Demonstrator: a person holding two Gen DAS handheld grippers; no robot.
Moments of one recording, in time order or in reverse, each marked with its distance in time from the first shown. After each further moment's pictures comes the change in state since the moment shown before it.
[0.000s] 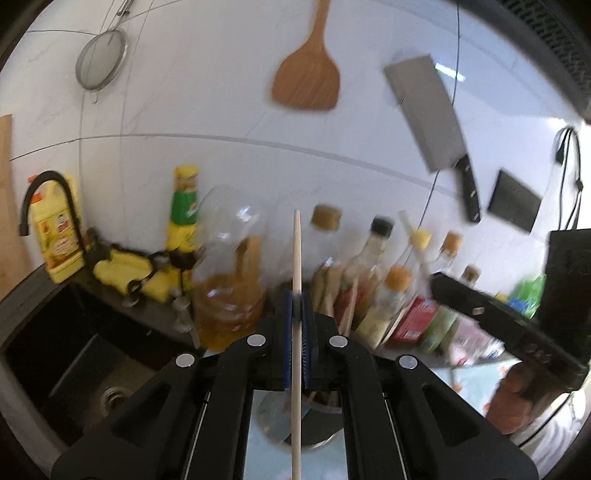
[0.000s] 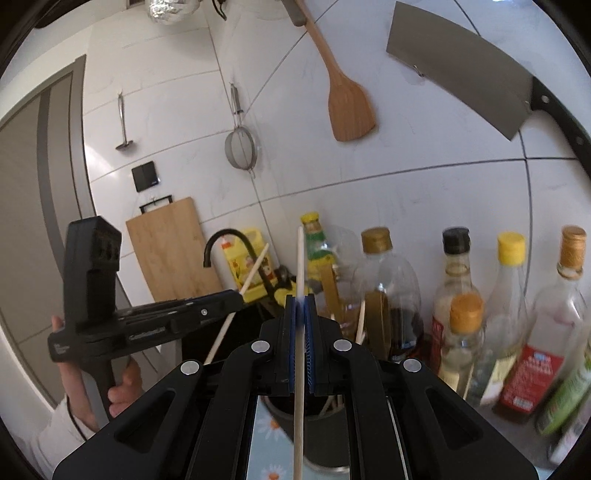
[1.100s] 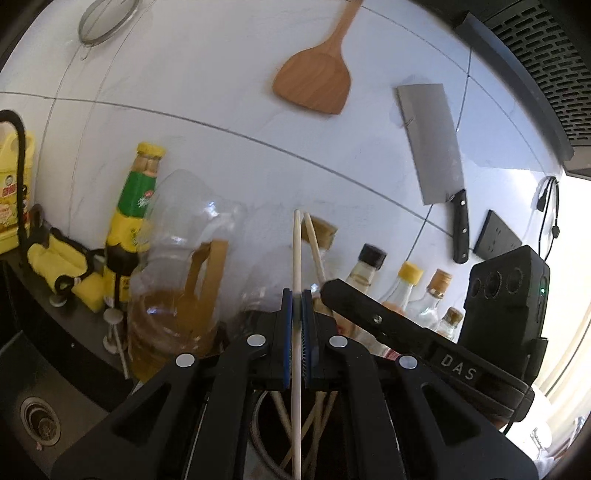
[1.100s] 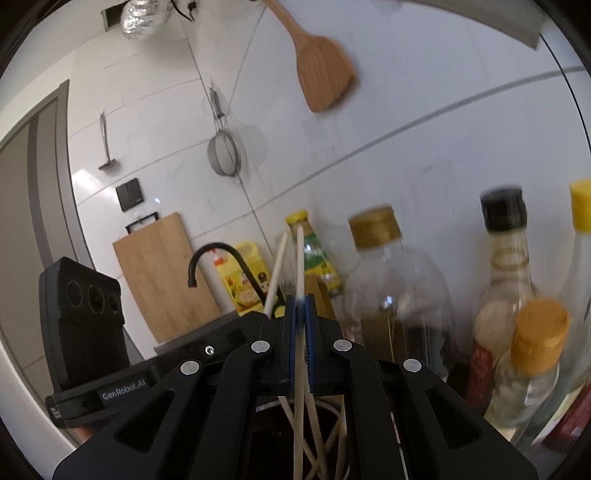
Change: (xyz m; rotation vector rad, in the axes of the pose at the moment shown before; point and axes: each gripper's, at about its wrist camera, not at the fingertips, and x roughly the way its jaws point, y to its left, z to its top) left arm 0.071 0.027 -0.030 -0.139 -0.149 -0.204; right arm 0.098 -0.042 -0.014 0.093 -0.041 0.059
